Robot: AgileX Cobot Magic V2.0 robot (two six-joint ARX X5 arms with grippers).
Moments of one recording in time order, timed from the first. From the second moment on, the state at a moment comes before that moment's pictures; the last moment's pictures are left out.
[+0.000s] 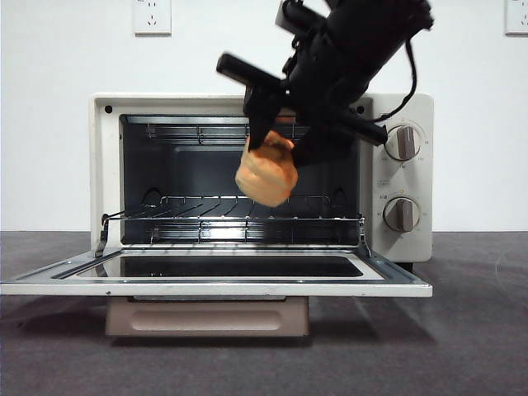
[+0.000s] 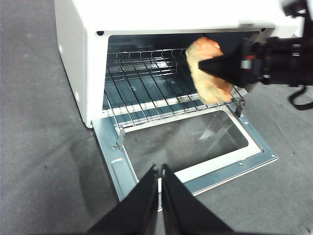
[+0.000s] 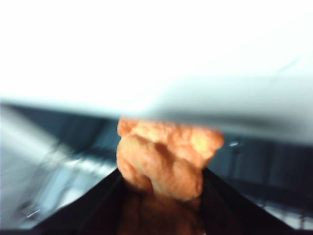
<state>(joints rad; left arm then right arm) -0.35 0.42 0.73 -0.76 0.20 -0.16 0.74 1.58 0.96 0.12 0.16 0.53</state>
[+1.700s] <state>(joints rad) -0.35 0.42 0.73 -0.76 0.20 -0.16 0.82 1.28 0.97 -0.13 0.21 0.44</state>
